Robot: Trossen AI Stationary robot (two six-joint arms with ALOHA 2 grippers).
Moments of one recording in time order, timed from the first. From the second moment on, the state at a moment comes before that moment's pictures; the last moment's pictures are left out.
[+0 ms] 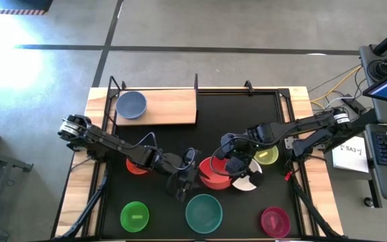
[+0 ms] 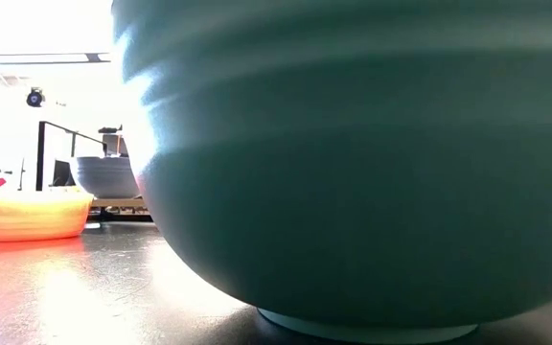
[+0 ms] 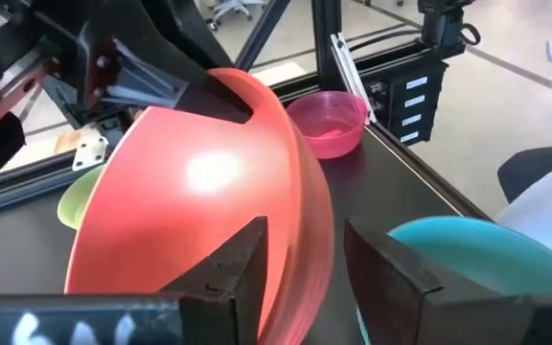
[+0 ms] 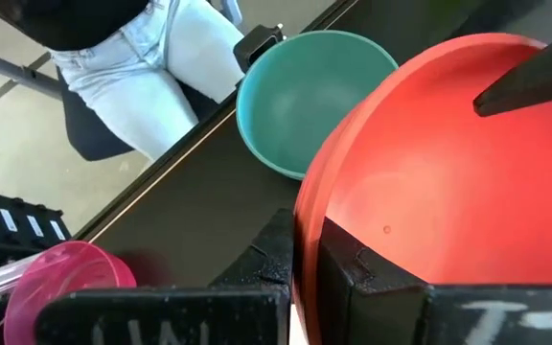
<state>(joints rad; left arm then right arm) -0.32 1.65 1.09 0.22 -0.03 0.15 0.17 1.49 1.33 -0.81 -0.61 -0.43</state>
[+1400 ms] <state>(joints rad) -0.24 1.63 1.08 0.00 0.09 -0.21 0.08 1.45 1.52 -1.30 0.13 -0.13</state>
